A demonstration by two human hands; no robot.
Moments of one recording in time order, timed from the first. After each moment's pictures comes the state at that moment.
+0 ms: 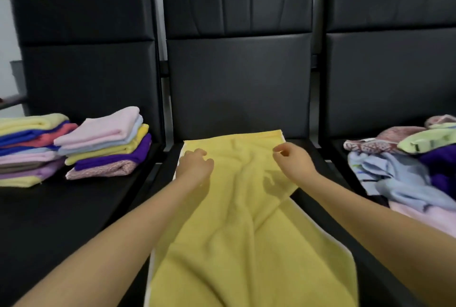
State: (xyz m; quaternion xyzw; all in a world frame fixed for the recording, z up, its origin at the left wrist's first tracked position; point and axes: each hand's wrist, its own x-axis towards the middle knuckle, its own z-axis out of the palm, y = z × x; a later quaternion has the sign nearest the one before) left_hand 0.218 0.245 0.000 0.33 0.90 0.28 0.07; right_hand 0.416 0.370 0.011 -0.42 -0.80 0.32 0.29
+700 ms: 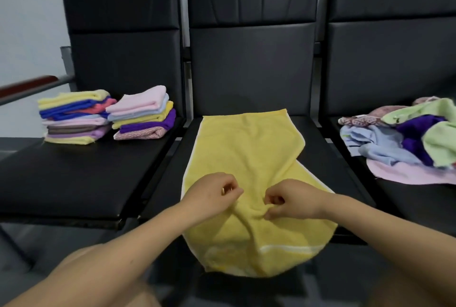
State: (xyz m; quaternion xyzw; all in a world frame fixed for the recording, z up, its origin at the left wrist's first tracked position) left_hand 0.360 0.063 -0.002 0.57 0.78 0.24 0.08; right_hand 0.521 0.217 -0.004 -0.16 -0.97 0.20 -0.05
